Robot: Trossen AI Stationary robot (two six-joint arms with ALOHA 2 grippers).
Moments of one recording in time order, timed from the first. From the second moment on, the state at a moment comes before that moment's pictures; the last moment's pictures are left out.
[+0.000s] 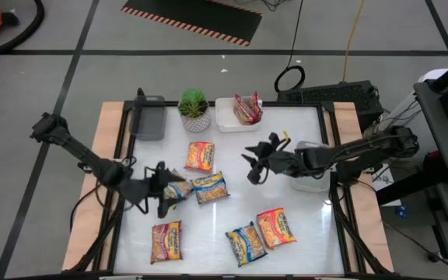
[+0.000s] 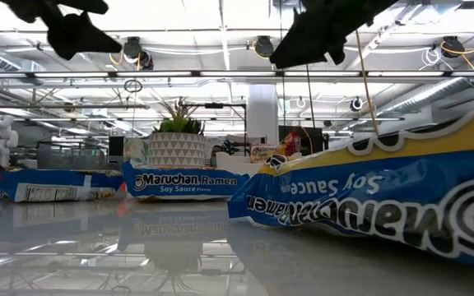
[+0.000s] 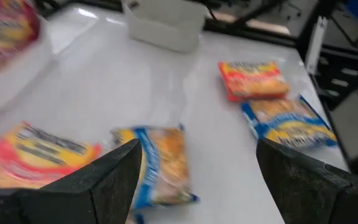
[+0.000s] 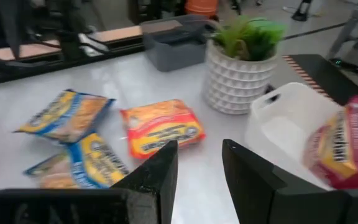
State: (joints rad) left arm -0.59 1.02 0.62 -0.14 -0.58 -0.52; right arm 0.17 1.33 0.87 -0.06 0.60 0.31
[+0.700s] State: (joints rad) left arm -0.78 1.47 1.02 -0.47 -0.49 -0.79; right arm 0.42 1.33 0.87 -0.05 0.60 0.68
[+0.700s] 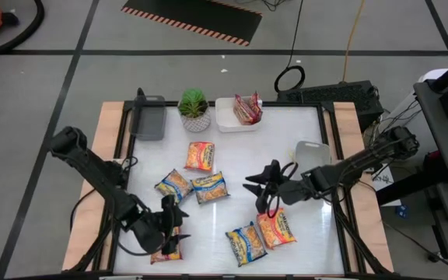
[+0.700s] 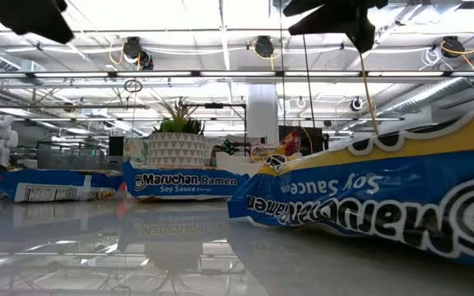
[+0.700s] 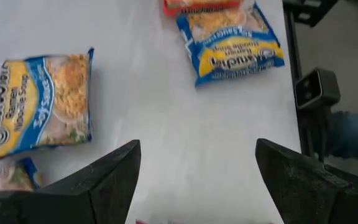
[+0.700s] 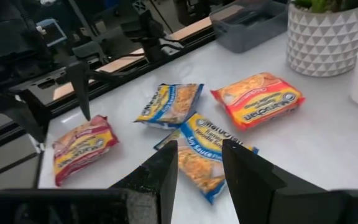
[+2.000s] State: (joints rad) left arm -0.77 1.72 1.02 -0.68 -0.40 -1.42; right arm 0.61 1.55 0.87 0.20 0.58 0.83
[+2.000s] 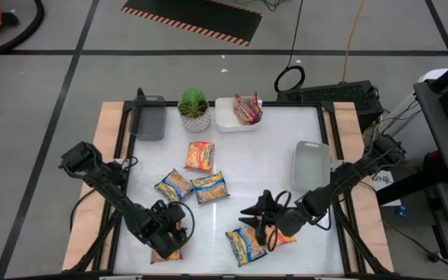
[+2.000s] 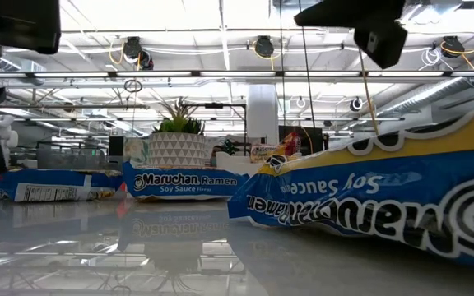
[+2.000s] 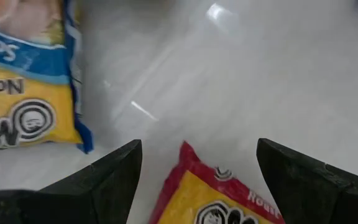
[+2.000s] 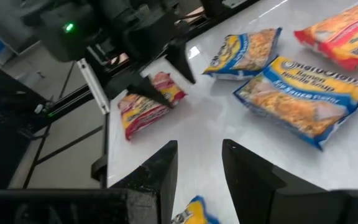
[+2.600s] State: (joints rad) left arm -0.81 1.82 1.02 -0.67 -0.42 -1.48; right arm 0.71 1.55 0.87 0.22 0.72 0.86
